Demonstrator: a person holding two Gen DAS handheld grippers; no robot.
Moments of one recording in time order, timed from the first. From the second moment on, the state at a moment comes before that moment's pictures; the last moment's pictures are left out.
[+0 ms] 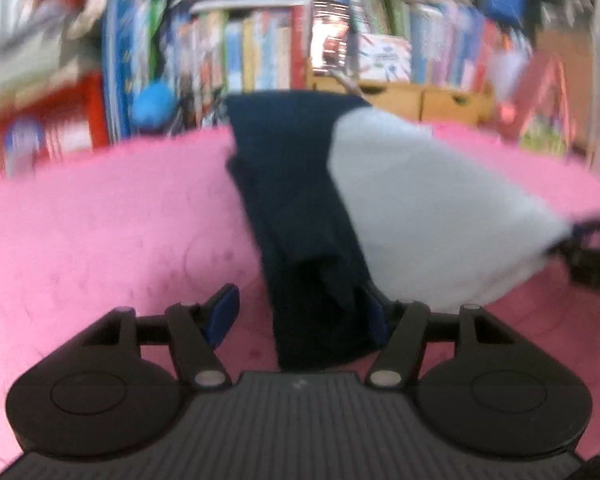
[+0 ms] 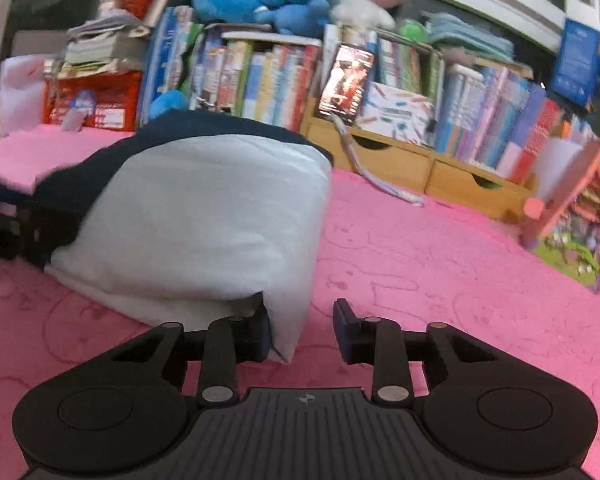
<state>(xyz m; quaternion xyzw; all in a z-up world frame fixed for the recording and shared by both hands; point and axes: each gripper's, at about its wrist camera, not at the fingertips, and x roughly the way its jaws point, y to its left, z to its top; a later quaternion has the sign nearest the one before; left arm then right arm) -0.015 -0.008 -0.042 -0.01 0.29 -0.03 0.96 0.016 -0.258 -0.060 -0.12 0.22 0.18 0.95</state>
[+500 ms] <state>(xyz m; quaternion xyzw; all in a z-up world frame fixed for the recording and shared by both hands) -0.020 -0.103 0.008 0.10 0.20 -0.10 0.97 0.013 -0.267 -0.059 -0.10 0.22 0.21 0.95</state>
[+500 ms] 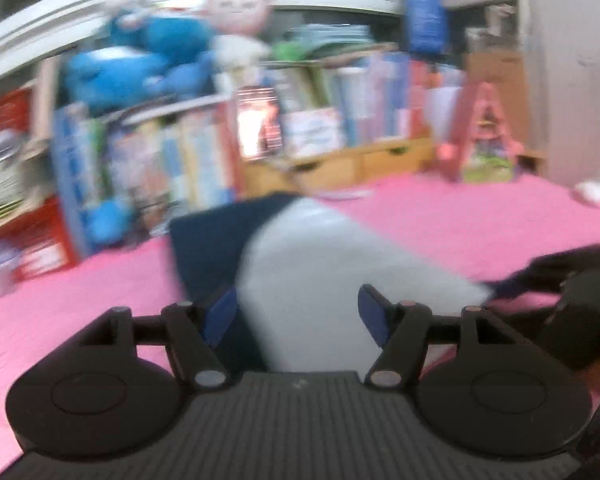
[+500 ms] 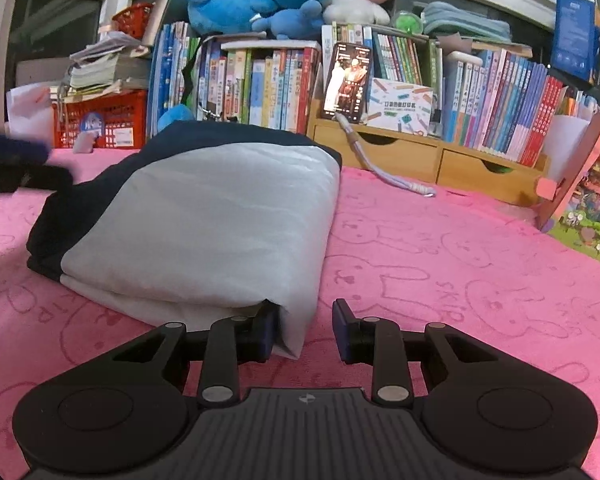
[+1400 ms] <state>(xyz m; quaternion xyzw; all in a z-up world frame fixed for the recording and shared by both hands) -0.060 -0.048 0.000 0.00 0.28 -0.04 0.96 -0.009 -0.282 -0.050 -0.08 0.23 0.27 0.93</state>
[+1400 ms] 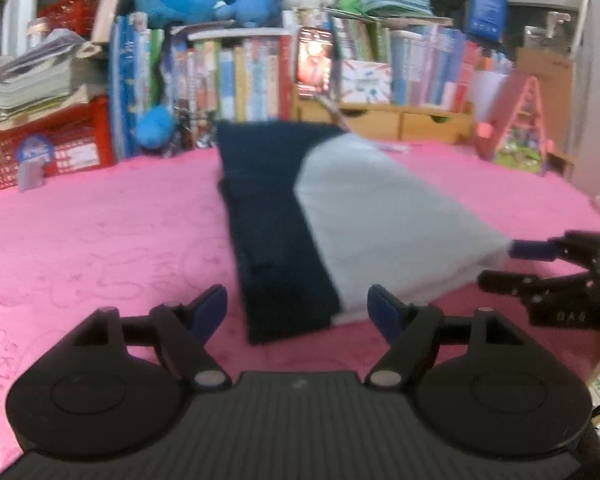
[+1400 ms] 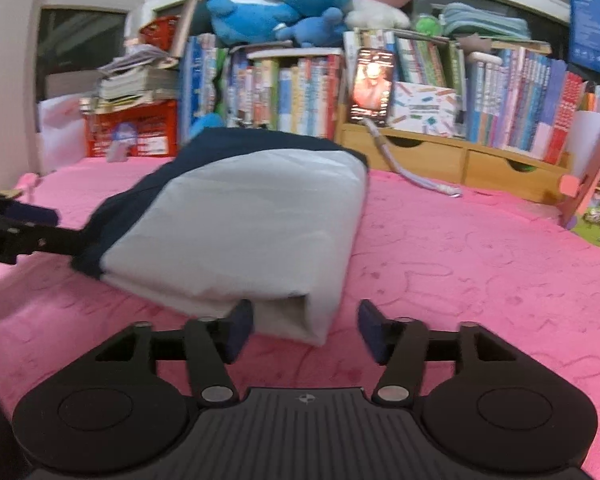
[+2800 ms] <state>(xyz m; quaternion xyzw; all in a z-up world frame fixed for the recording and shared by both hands) -0.019 -0.032 -0.031 -0.05 0.32 -0.02 0.95 -0.018 -0.263 -0.046 -0.09 0.22 0.25 0.94</state>
